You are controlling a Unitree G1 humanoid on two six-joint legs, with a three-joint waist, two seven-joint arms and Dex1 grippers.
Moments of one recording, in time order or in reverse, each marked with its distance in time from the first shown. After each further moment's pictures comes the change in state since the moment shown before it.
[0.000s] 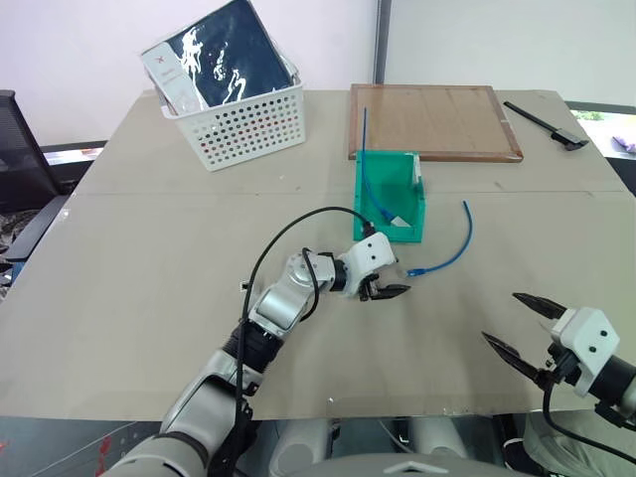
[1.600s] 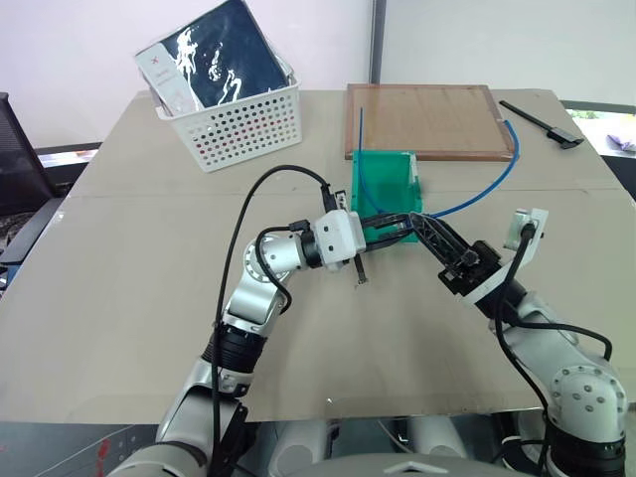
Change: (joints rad) left arm 0.063 0.032 0.214 -0.188 -0.166 -0.541 -0.091; right arm -0.598 0.356 0.272 -0.037 0.990 0.509 -0.789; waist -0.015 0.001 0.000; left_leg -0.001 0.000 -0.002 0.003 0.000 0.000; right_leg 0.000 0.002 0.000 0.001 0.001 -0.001
